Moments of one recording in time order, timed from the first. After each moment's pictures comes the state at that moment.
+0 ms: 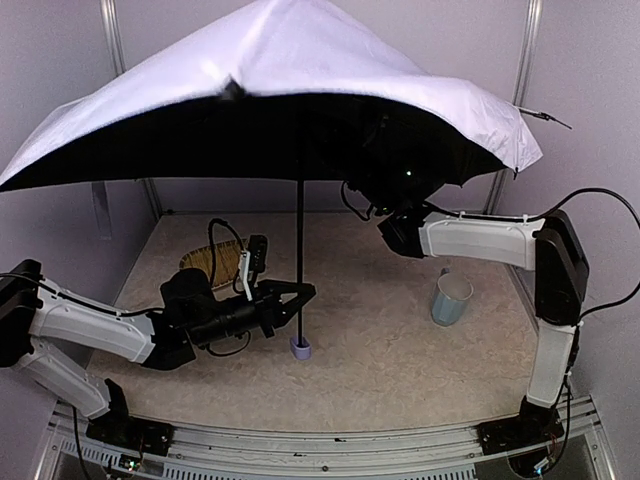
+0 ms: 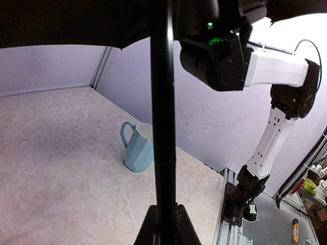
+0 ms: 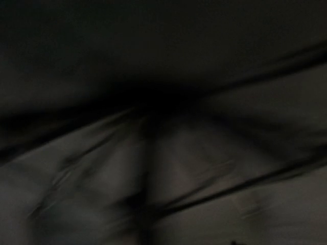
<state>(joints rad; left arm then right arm) -1.02 1.40 0.53 0.93 0.12 -0.46 0.82 1.93 1.54 1.12 -0.29 0.87</state>
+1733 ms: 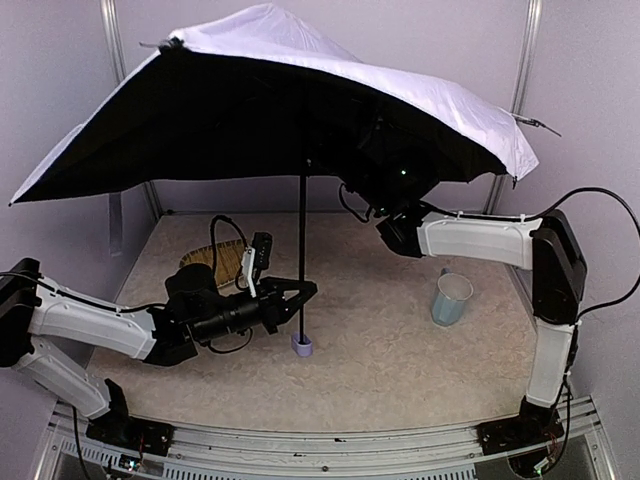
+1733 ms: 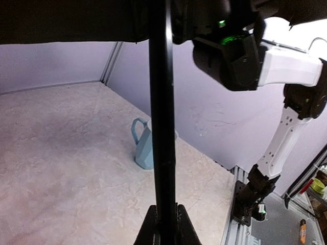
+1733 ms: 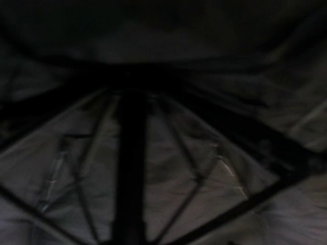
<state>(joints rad) -1.01 1.40 0.56 0.87 0.12 -0.45 0.81 1.95 1.56 1.09 -0.29 0.87</state>
